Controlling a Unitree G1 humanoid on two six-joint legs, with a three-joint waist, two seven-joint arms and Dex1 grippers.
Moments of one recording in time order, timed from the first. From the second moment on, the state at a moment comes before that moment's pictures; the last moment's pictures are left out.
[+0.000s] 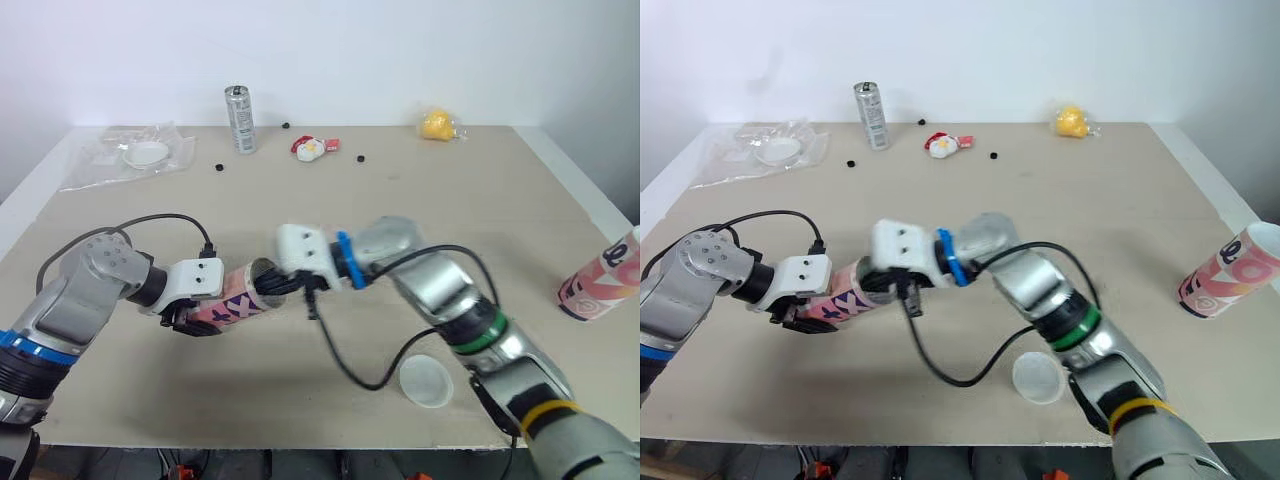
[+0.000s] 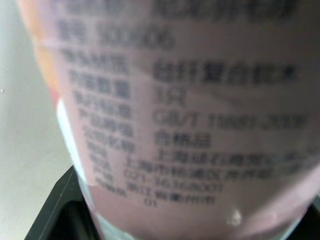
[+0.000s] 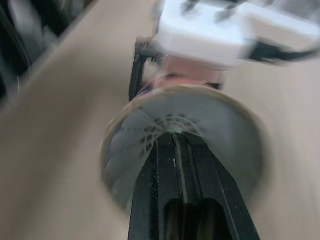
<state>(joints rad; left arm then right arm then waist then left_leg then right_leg) -0.50 0.95 -0.25 -0.15 0.00 0.46 -1.41 -0.96 -0.33 0.64 0.05 0.10 0.32 1.10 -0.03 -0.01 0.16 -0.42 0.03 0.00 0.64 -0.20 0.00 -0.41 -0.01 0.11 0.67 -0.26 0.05</state>
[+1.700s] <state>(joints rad) -0.33 0.13 -0.19 0.06 -0.17 0.22 -0.70 -0.23 -1.10 0.05 -0.29 0.37 0.53 1.31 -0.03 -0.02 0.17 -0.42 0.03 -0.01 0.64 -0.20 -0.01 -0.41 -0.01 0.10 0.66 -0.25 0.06</state>
